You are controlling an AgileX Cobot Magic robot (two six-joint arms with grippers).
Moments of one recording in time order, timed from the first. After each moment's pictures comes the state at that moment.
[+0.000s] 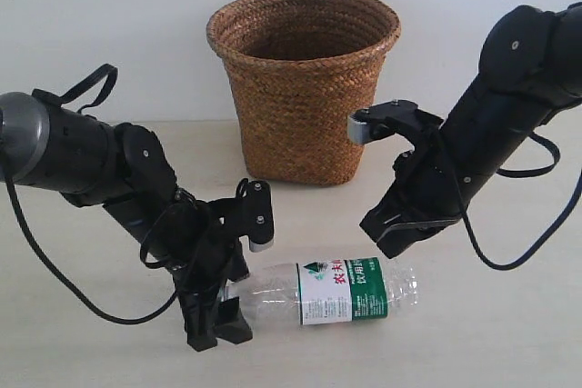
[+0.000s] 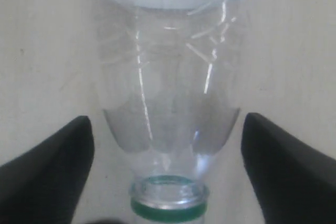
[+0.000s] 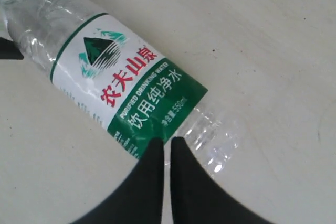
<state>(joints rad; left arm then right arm) -0.52 1.99 -1.12 -0.56 0.59 1.40 0.37 1.77 -1.17 0.44 0.86 -0.62</state>
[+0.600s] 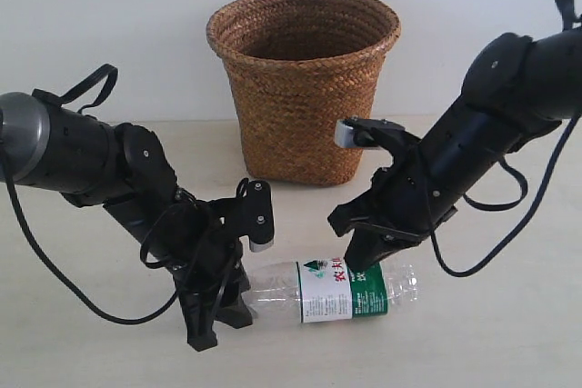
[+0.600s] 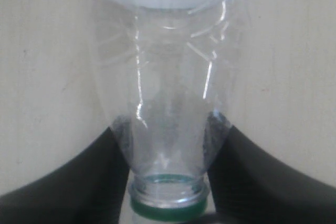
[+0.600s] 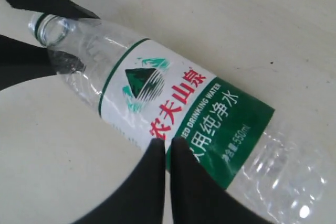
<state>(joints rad) -0.52 1.99 -1.12 -0.56 0.58 1.41 0.37 1.85 -1.17 0.67 0.86 -0.63</state>
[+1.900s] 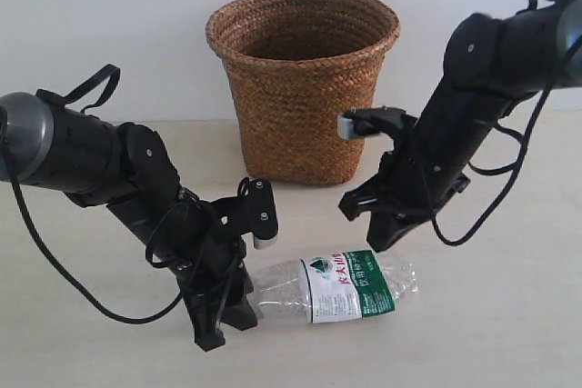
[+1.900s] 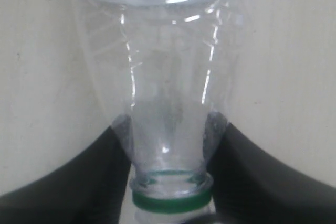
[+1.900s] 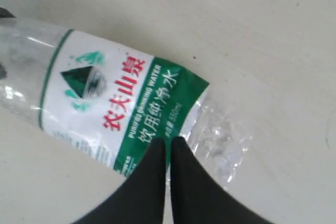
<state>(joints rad) -0.52 2.00 -1.12 -0.57 0.60 1.37 0.37 1.92 -1.33 0.40 0.95 -0.43</state>
